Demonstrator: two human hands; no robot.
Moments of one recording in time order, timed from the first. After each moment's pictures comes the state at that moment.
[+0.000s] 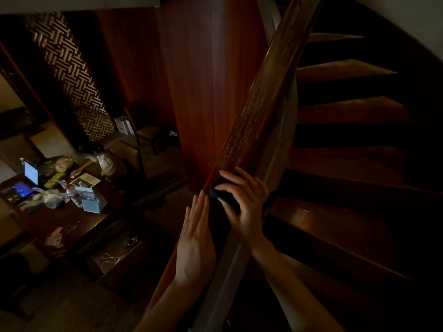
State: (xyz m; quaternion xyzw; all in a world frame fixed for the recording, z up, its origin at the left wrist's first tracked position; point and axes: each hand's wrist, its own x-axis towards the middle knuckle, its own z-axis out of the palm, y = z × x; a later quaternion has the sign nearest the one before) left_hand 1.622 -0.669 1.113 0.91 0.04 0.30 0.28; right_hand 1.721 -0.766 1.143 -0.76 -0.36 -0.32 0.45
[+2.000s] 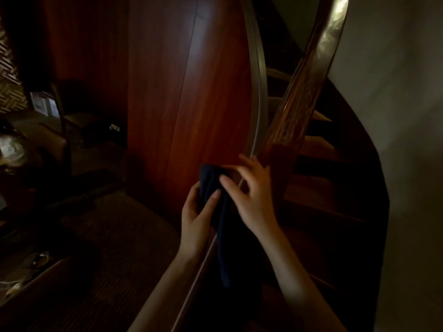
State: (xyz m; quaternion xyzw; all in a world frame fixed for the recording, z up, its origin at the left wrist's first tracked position) left_hand 1.692 -0.588 1.156 0.48 0.03 0.21 0.85; right_hand 1.747 -0.684 1.220 -0.91 -0.23 -0.14 0.33
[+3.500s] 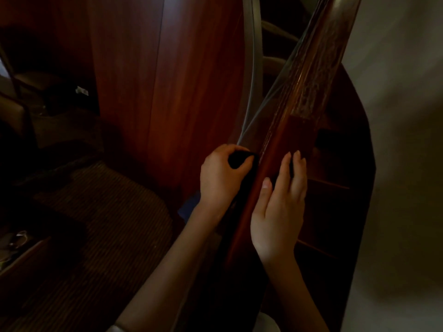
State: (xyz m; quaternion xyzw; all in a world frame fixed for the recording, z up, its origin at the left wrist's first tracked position) left_hand 1.779 -0.587 1.168 0.73 0.00 0.20 0.65; right_hand 1.728 -0.687 1.172 -0.93 -0.02 -0.33 0.17
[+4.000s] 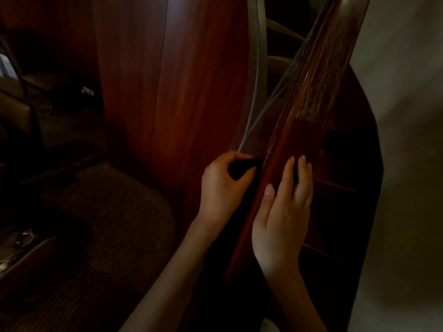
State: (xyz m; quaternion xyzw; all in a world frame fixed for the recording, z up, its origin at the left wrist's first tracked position) left_hand 1.773 -0.587 1.162 0.70 -0.03 0.19 0.69; right_hand 1.730 -0.688 1.168 -0.93 -0.02 -0.35 0.15
